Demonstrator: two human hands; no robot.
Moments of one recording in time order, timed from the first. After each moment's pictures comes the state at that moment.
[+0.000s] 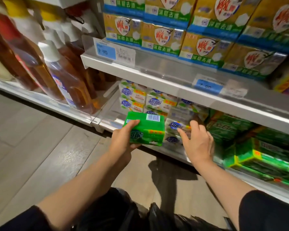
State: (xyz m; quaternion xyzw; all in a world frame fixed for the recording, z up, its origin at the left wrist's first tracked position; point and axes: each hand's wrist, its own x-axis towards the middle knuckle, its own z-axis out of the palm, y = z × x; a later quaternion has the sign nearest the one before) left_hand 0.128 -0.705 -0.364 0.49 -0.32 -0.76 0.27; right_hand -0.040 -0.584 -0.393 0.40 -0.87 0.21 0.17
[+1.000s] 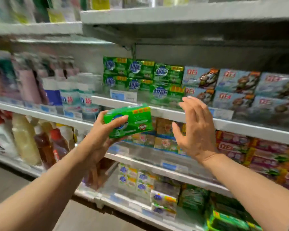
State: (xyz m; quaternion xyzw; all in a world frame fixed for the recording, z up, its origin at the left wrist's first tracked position) left_hand 0.175 -0.708 -0.059 0.20 -0.57 -0.69 0.41; right_hand -0.024 -0.553 -0.051 0.56 -0.63 0.32 0.43
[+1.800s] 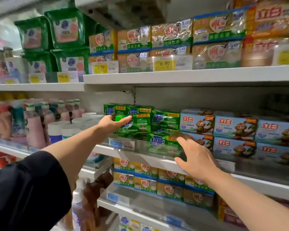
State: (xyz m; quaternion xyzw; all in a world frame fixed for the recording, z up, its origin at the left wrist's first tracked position) left_hand 0.099 -0.812 0.080 0.38 -0.75 -0.43 0.34; right_hand -0.070 -0.583 0.019 0.54 -0.80 0.20 0.18
